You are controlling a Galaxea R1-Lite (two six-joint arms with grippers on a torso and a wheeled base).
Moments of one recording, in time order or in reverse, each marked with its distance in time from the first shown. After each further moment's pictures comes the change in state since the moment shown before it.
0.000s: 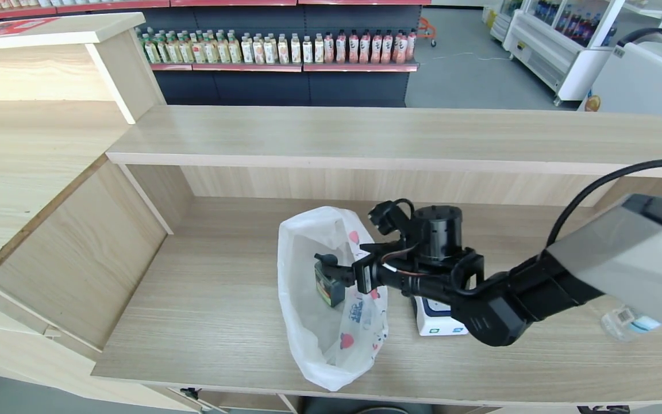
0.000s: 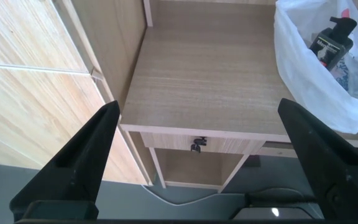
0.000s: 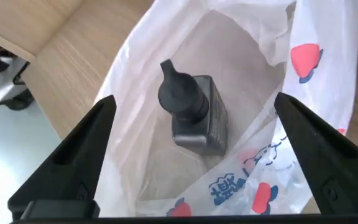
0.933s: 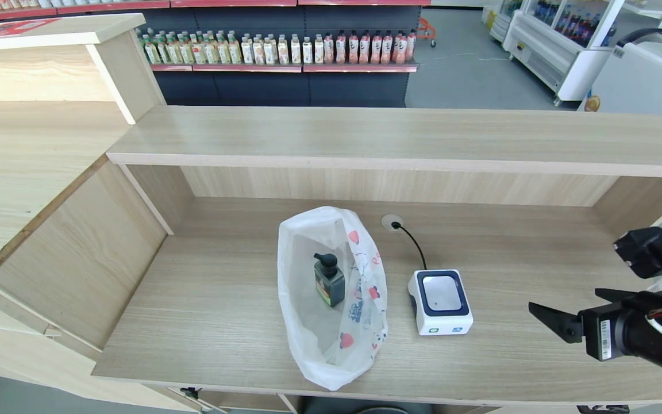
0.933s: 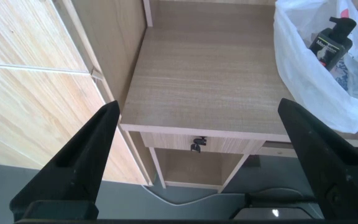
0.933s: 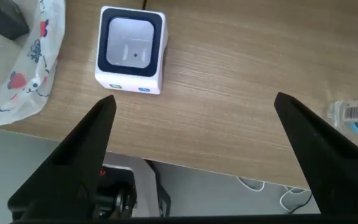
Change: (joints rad) left arm 0.000 0.000 0.000 0.000 0.000 0.000; right arm -0.324 -0.893 0.634 0.465 -0.388 -0.084
